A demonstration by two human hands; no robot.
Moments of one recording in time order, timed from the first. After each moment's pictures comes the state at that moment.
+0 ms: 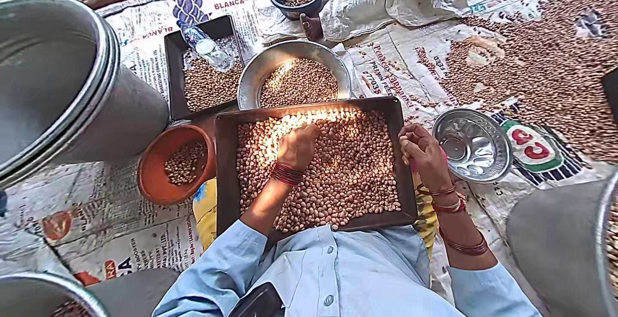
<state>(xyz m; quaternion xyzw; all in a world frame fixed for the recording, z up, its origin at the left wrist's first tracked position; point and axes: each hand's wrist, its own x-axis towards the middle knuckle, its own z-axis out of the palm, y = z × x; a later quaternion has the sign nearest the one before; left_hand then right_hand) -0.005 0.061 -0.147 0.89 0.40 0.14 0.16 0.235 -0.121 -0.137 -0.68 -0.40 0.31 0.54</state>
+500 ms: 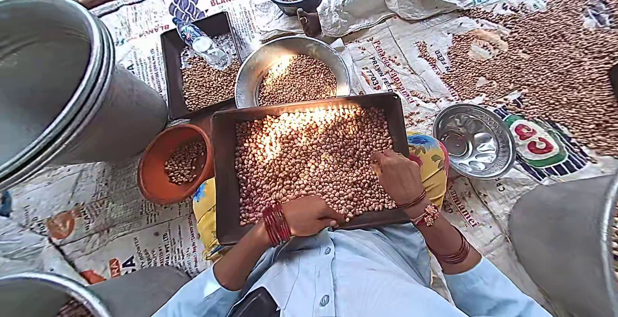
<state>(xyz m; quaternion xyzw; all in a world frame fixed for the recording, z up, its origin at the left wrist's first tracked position) -0.048 -0.005 -0.122 0.81 0.04 -0.29 0.50 0.176 -0.122 -0.146 -0.81 -0.57 0.11 0.10</state>
